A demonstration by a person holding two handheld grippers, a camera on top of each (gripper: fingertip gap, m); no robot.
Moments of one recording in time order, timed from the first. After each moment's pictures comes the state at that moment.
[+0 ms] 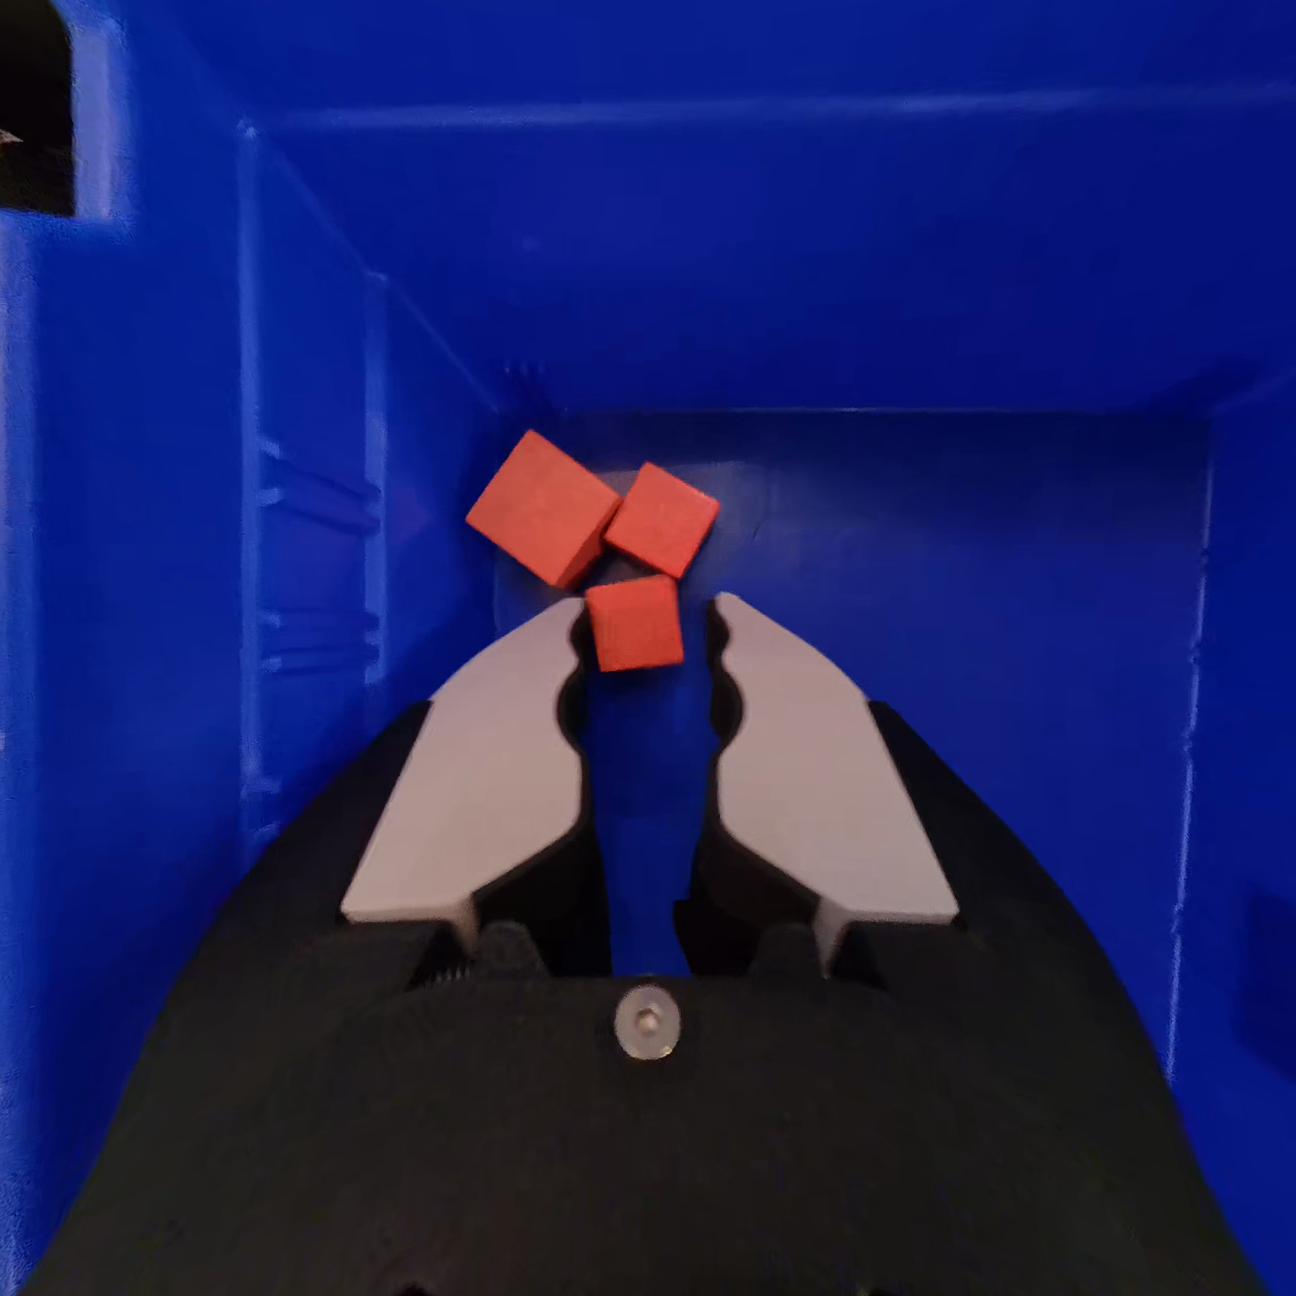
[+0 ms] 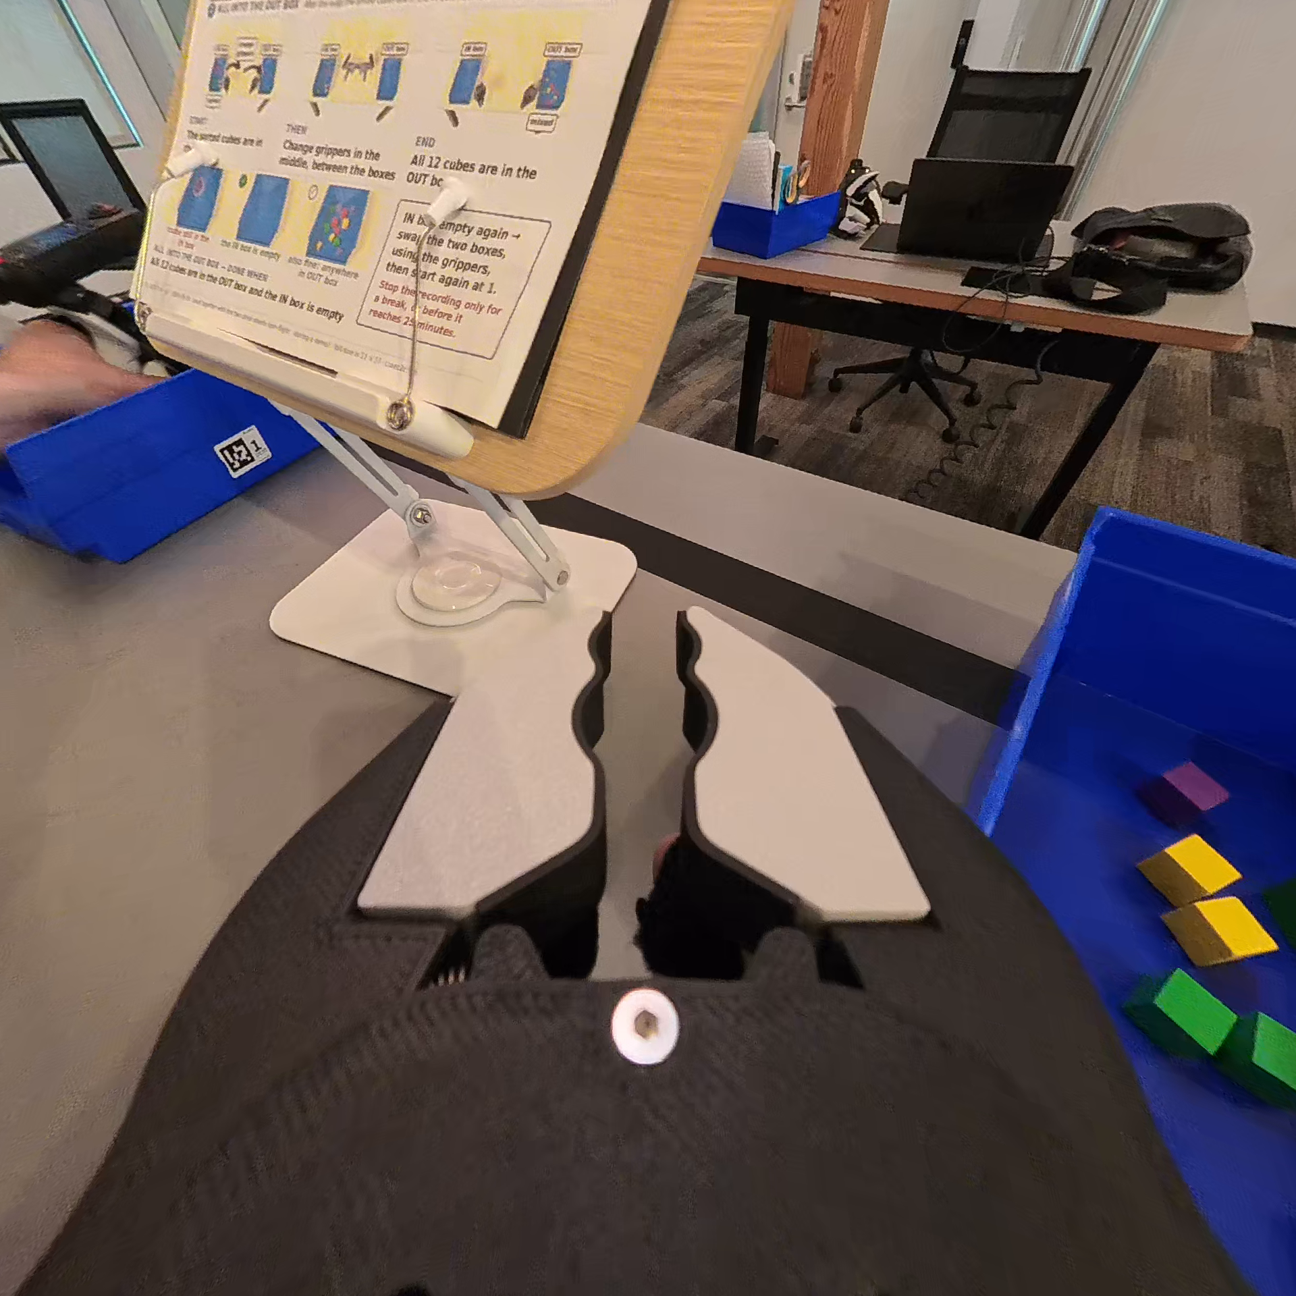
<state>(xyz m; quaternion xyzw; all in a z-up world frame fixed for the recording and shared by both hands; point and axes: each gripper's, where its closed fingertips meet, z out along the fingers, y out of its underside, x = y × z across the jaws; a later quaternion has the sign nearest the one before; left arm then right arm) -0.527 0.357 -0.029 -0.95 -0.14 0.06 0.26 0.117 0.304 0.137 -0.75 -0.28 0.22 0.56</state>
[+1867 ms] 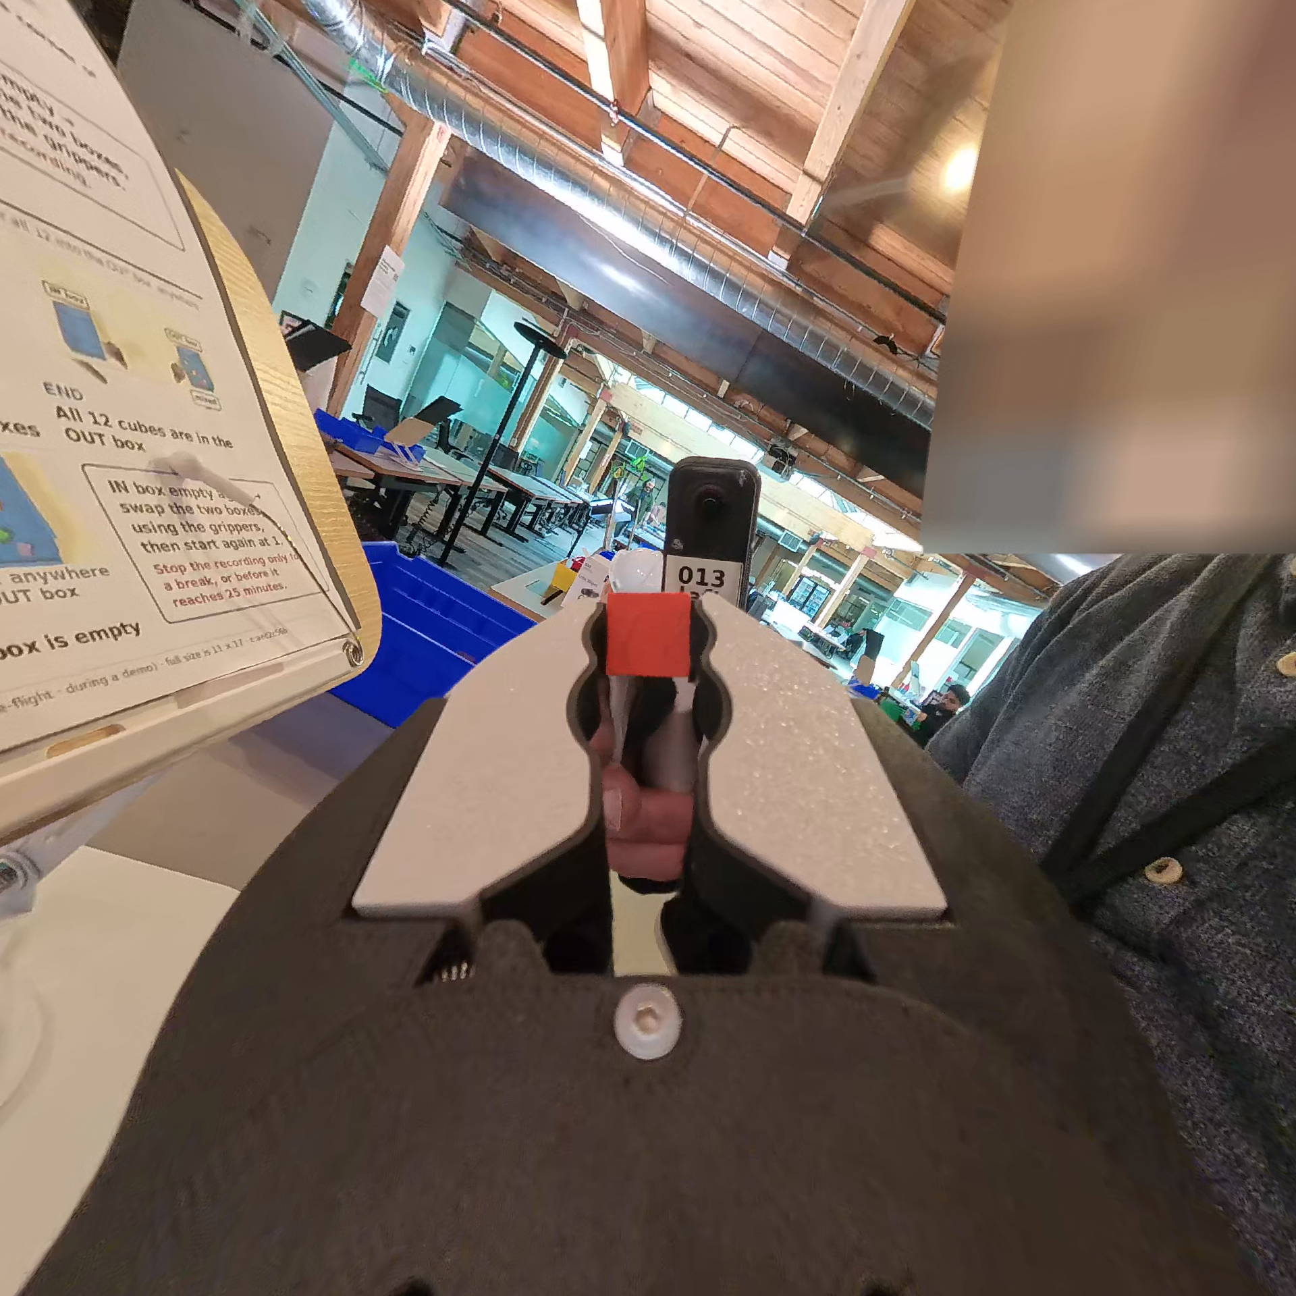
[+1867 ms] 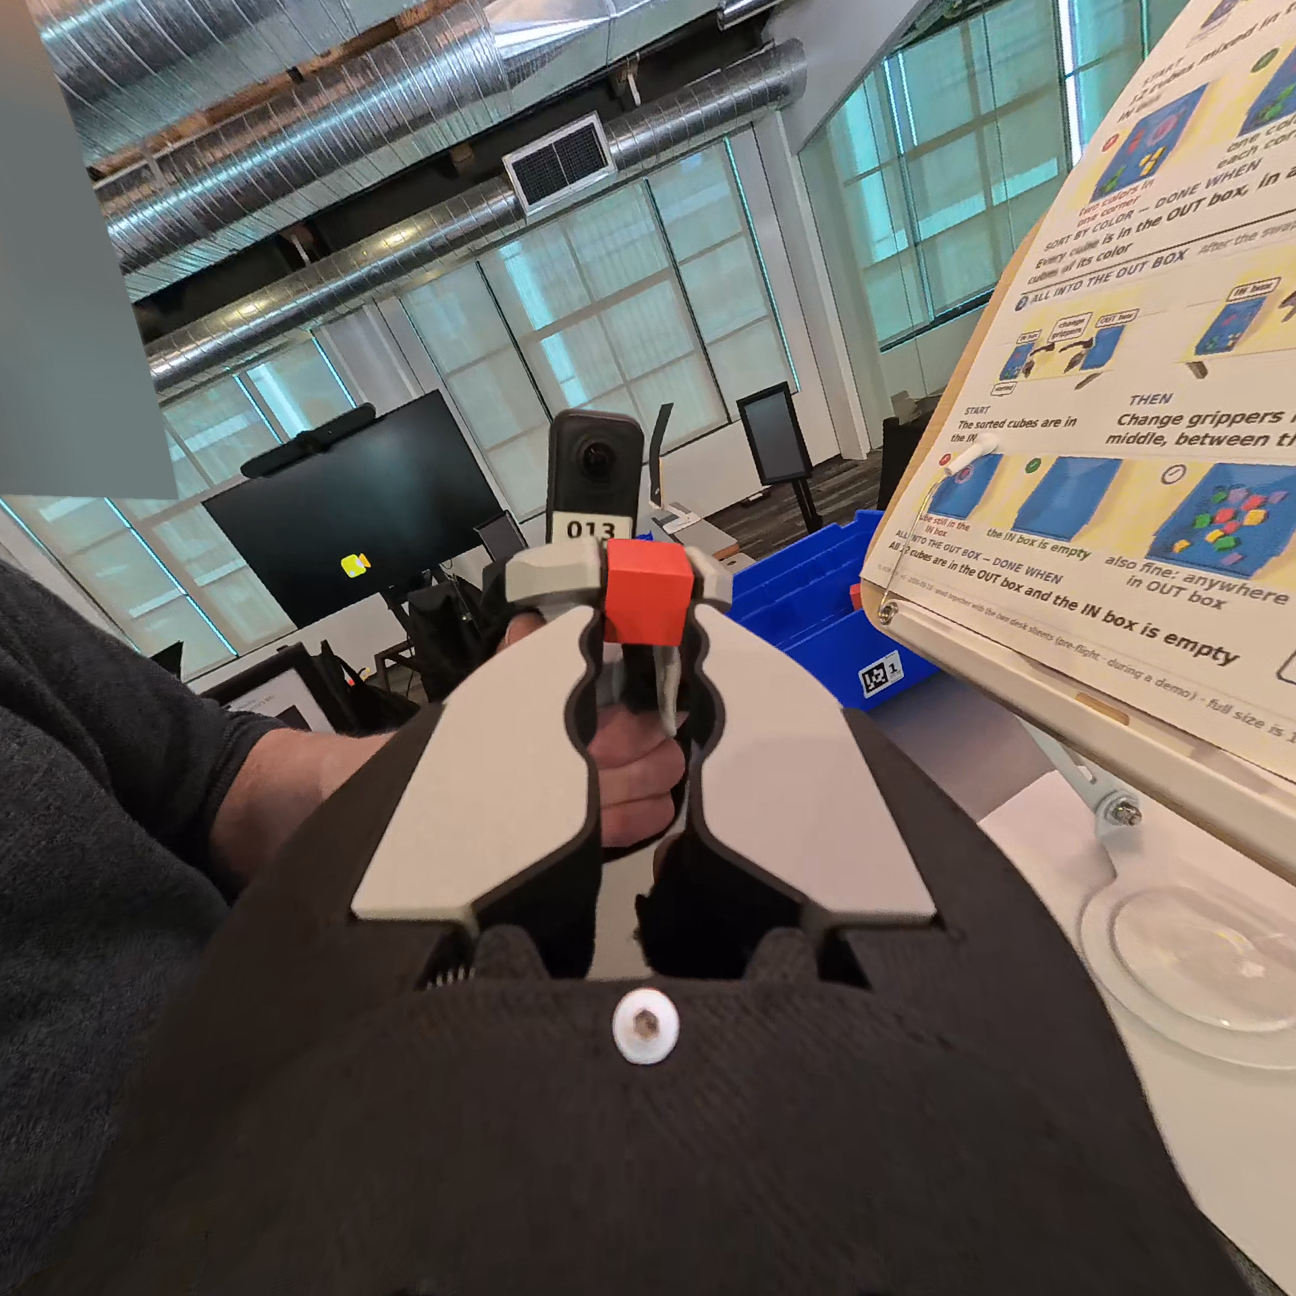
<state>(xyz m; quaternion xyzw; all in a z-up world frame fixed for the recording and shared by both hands) -0.073 0.201 0.245 -0.56 0.20 -0.62 0.51 -0.091 0.193 0.235 -0.56 -0.34 0.62 0.44</state>
